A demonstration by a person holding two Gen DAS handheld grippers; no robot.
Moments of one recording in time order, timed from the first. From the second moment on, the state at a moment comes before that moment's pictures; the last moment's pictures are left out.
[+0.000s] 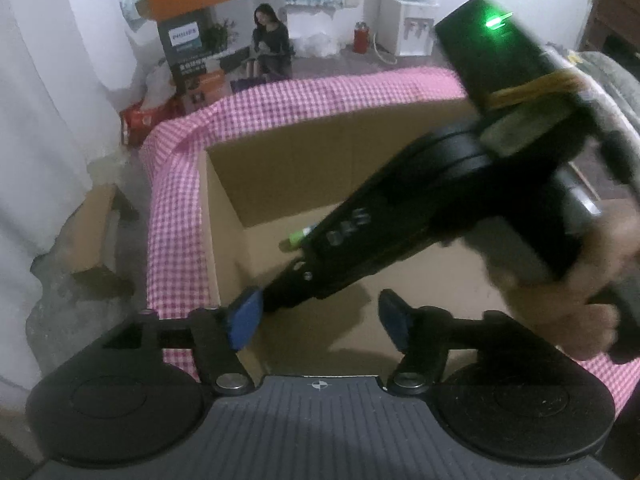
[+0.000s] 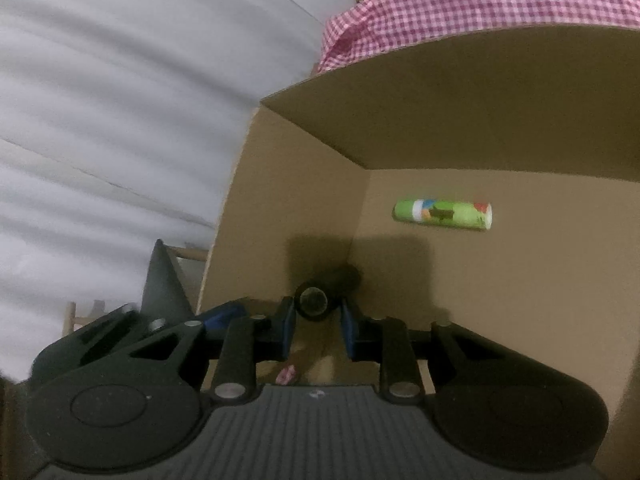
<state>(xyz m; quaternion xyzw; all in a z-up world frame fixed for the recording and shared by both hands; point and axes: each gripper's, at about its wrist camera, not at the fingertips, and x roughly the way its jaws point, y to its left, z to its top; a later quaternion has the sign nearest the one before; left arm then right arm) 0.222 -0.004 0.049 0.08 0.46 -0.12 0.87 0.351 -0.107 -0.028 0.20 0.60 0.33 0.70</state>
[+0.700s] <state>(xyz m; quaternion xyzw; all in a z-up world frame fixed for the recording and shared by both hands) 0.200 0.008 0.078 0.05 0.41 -0.13 0.90 0.366 -0.125 0.003 0.23 0.54 0.30 0.75</state>
